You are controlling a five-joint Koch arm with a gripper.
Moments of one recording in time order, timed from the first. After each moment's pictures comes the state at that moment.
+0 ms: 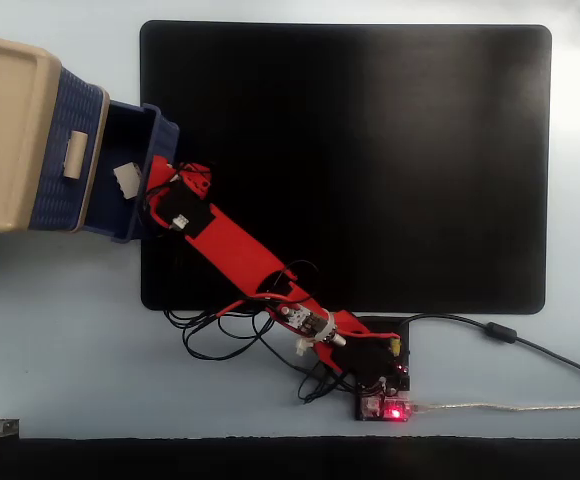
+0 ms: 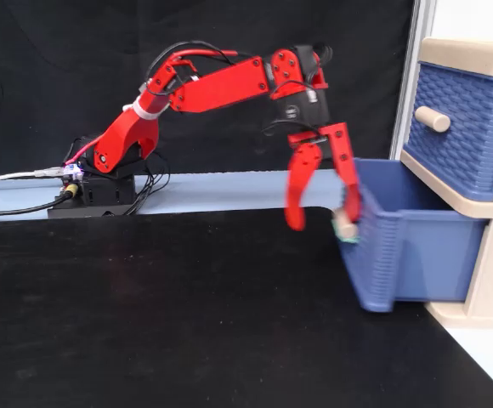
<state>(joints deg) 36.9 46.0 19.9 88.2 148.4</state>
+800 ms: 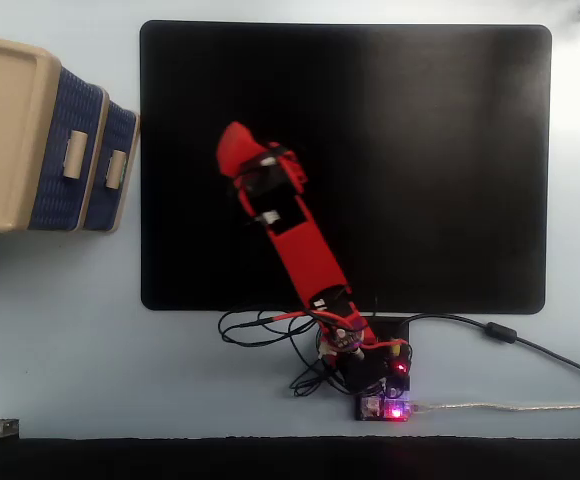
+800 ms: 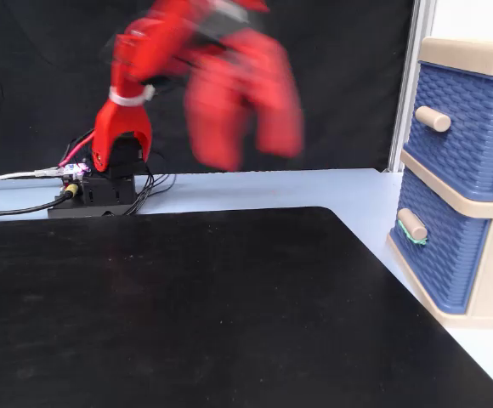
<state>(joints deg) 64.0 67.1 20.0 107.8 139.2</state>
